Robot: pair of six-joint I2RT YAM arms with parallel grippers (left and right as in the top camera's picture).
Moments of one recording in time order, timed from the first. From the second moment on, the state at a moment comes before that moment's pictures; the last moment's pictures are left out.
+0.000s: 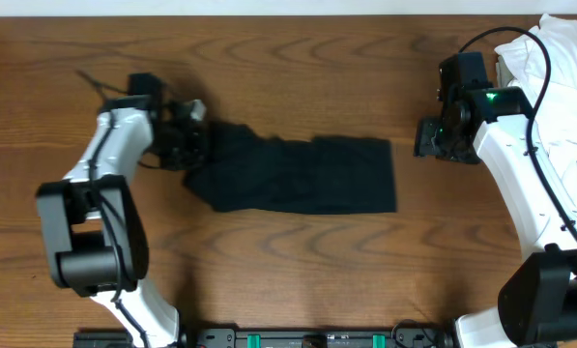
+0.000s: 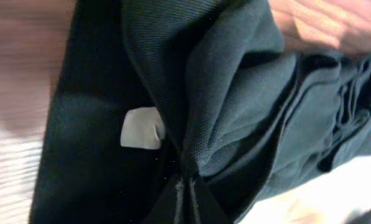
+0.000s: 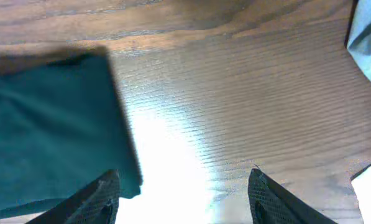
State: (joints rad) left arm 0.11 1.91 1.31 -0.90 0.51 0.01; right arm 0.11 1.67 1.39 -1.07 0.10 0.30
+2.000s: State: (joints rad) left arm 0.06 2.05 1.34 -0.87 0.45 0.13; right arm 0.11 1.67 1.39 -1.09 0.10 0.31
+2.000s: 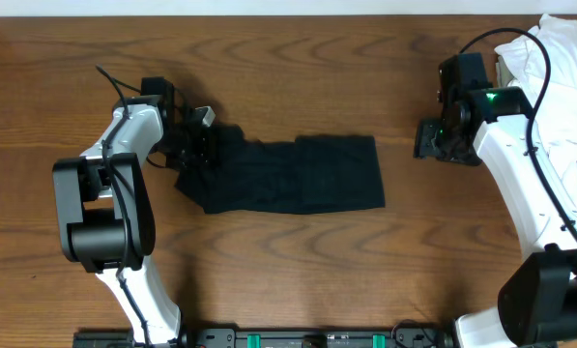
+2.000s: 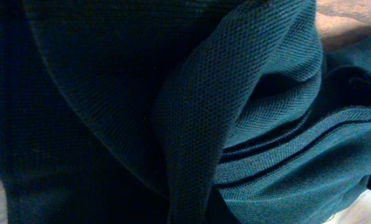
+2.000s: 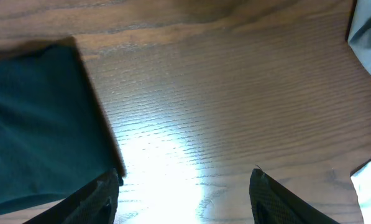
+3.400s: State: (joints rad) left arm -0.25 1.68 1.43 -0.96 -0.01 -0.11; right arm 0.11 1.67 1.39 -1.18 0.07 0.31
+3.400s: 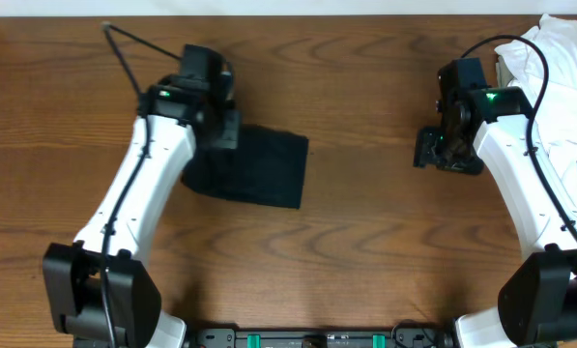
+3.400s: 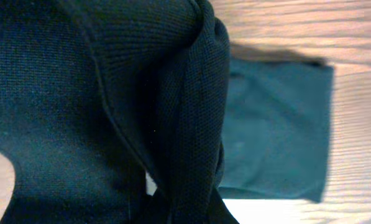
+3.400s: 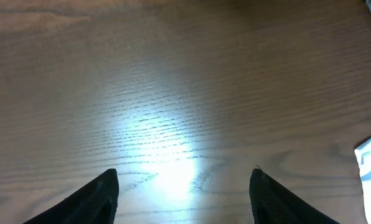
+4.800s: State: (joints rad) left arm -0.23 1.66 1.44 -0.83 -0.04 -0.22; right arm 0.22 1.67 1.39 -0.86 -0.52 0.08
